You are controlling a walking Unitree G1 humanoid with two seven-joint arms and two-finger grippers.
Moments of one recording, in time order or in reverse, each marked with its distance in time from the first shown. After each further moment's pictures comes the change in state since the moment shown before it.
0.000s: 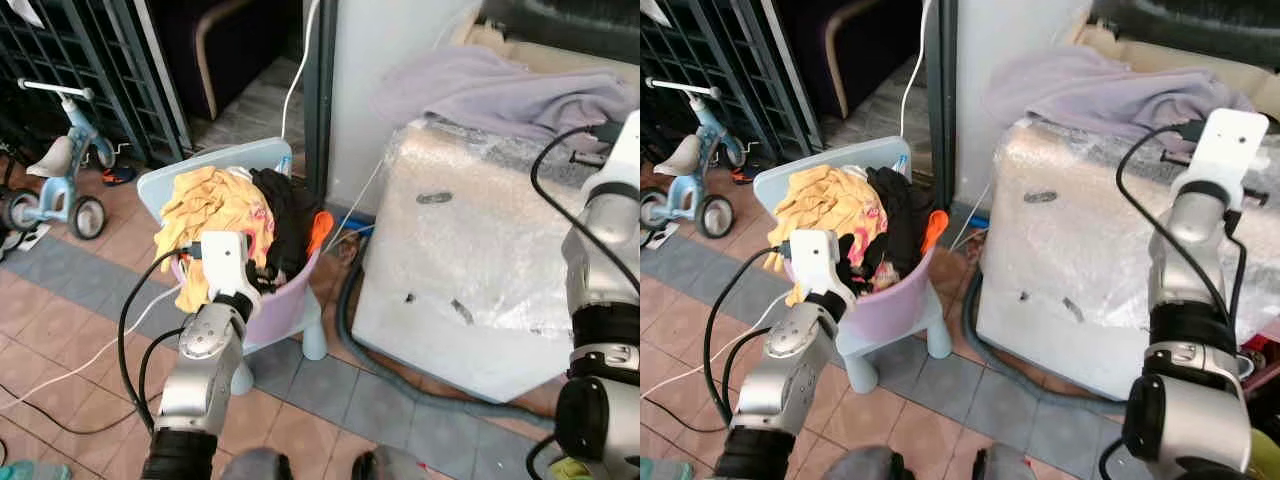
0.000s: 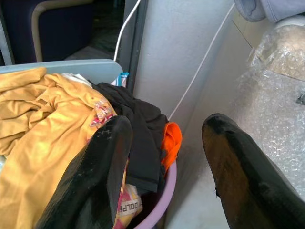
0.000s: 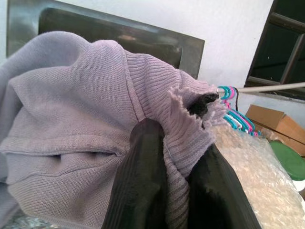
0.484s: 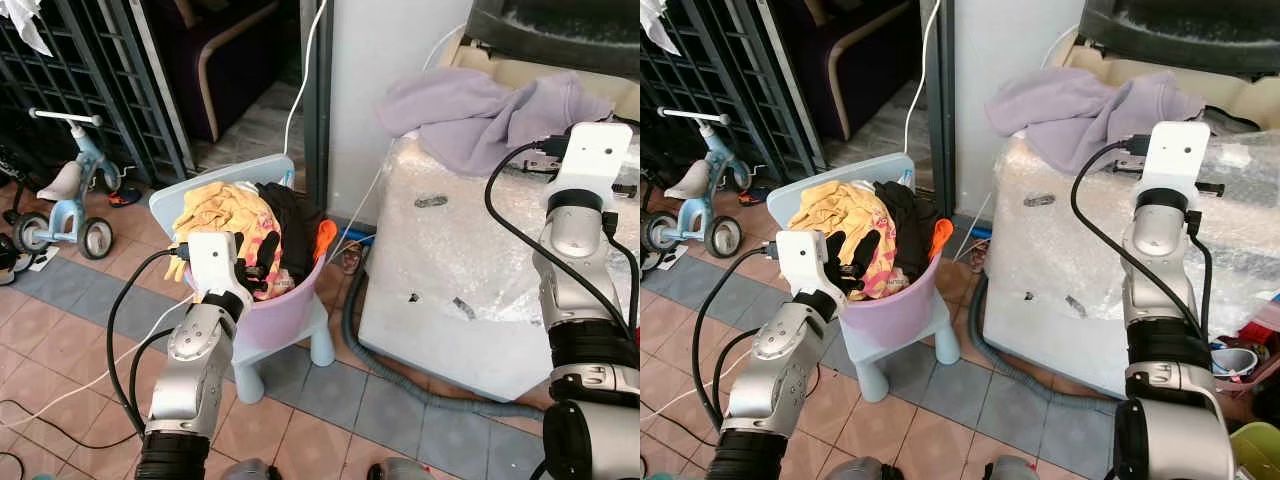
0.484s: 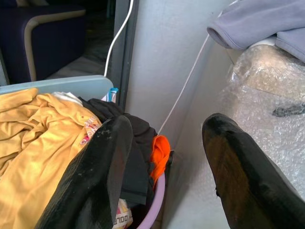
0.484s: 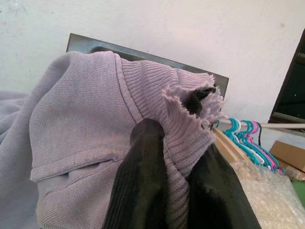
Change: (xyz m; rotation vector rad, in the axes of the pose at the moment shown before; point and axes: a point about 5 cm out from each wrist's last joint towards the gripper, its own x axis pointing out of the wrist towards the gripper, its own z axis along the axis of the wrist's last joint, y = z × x) left arm -0.003 0.003 0.001 -0.016 -0.023 -0.014; right arm -0.023 0.027 0.007 -0.035 -0.125 0.173
